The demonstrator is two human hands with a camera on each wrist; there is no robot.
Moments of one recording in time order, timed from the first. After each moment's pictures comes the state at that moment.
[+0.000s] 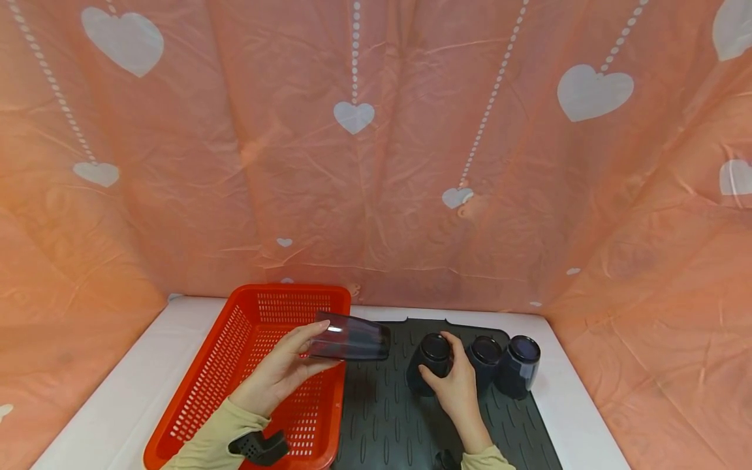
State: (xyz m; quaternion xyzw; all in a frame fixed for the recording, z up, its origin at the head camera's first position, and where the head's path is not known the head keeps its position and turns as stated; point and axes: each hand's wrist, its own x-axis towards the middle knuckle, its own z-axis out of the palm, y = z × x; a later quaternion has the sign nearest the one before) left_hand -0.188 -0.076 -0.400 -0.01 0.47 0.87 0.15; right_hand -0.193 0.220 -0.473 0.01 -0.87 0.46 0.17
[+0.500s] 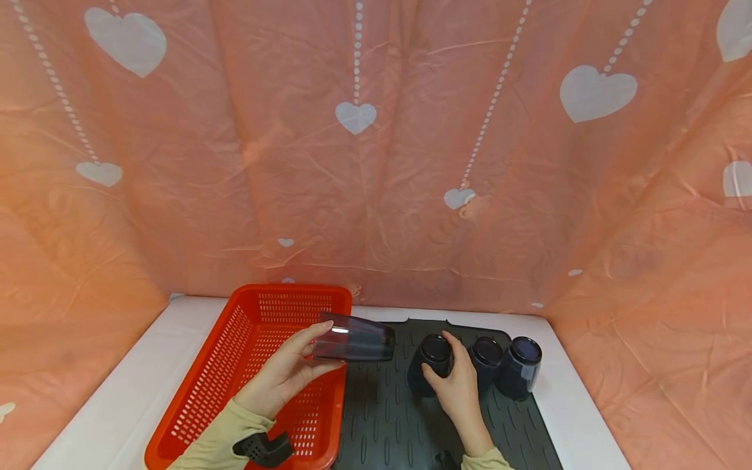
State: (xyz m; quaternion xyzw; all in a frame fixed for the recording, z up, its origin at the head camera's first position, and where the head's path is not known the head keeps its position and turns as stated) left_hand -0.188 -0.071 -0.399 -0.01 0.45 0.88 0.16; right_hand -0.188 0.217 -0.466 0.02 -0.88 0.44 0.19
